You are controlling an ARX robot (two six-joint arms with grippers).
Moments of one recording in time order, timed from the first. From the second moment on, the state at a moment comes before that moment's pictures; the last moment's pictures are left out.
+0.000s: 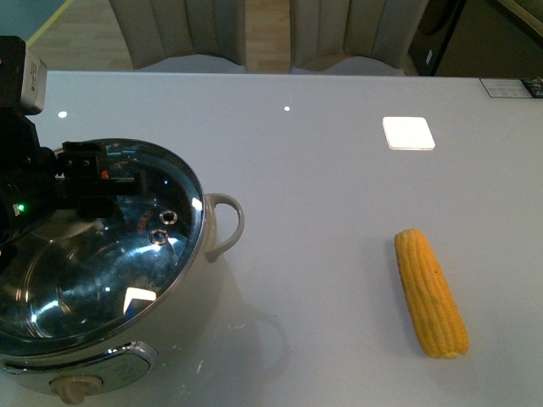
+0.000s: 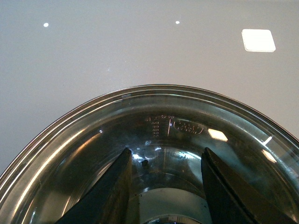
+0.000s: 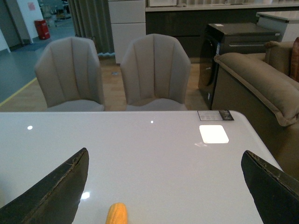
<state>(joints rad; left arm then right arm) -0.27 1.92 0.49 0.87 -0.25 -0.13 0.00 0.01 0.03 0.00 0.00 0.00</state>
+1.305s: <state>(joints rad) 0.07 1.47 0.48 0.65 -0.12 -0.04 0.00 0.01 0.03 0.00 0.00 0.00</state>
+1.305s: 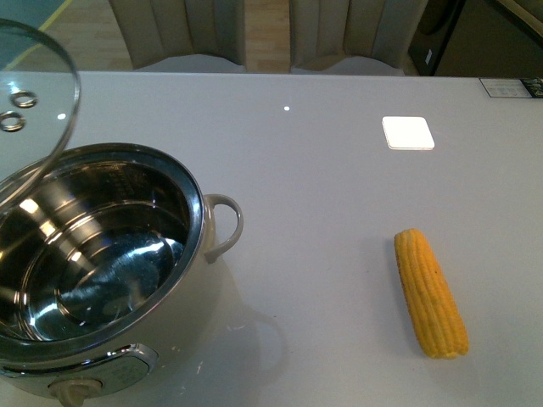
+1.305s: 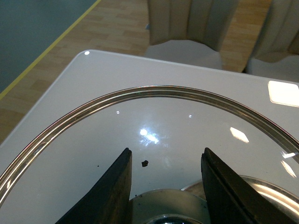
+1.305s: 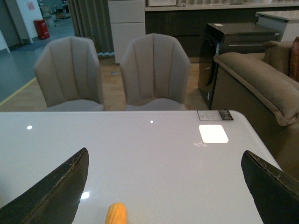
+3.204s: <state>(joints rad) 0.63 2.61 0.95 1.19 0.13 0.10 0.00 0.01 0.03 0.00 0.00 0.00</state>
